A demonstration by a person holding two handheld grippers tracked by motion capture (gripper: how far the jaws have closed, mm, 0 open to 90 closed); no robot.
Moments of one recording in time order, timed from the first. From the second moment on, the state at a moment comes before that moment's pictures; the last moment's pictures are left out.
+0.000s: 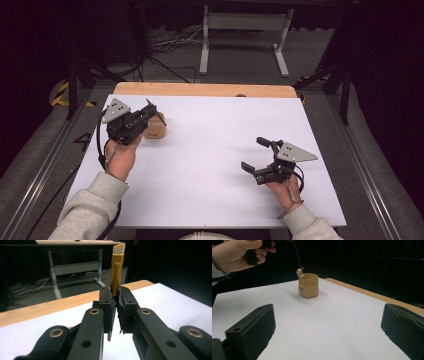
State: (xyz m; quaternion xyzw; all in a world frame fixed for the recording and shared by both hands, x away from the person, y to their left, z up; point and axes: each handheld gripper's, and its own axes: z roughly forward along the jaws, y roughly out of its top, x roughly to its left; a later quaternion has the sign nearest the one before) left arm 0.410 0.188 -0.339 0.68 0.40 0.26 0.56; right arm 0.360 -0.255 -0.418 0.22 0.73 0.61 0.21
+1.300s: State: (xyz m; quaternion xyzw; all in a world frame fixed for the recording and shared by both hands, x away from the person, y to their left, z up) left arm 0.441 0.202 -0.371 0.66 0.46 0.30 0.52; right arm 0.357 -0.256 -0.418 0.20 0.73 0.63 0.19
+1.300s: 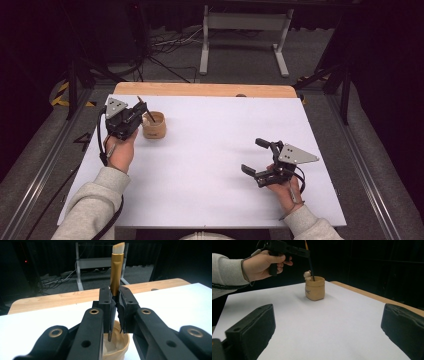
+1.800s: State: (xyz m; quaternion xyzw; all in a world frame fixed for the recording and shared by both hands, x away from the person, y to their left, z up) left arm 0.445 0.200 -0.382 0.67 0.46 0.29 0.51; right arm 0.357 -0.255 -0.418 0.20 0.73 0.63 0.19
